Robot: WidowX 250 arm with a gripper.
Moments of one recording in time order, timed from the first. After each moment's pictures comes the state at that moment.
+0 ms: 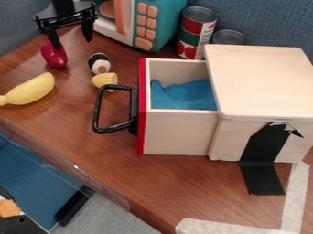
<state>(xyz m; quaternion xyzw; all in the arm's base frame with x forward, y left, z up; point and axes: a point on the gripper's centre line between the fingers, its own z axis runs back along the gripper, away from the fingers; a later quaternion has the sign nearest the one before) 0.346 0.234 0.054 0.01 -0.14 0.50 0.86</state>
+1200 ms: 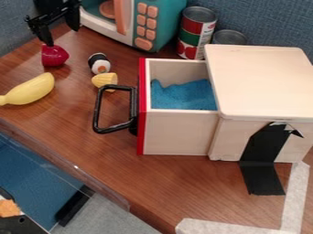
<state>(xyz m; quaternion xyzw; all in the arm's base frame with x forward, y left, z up) 0.324 0.247 0.071 -0.01 -0.17 0.70 0.70</state>
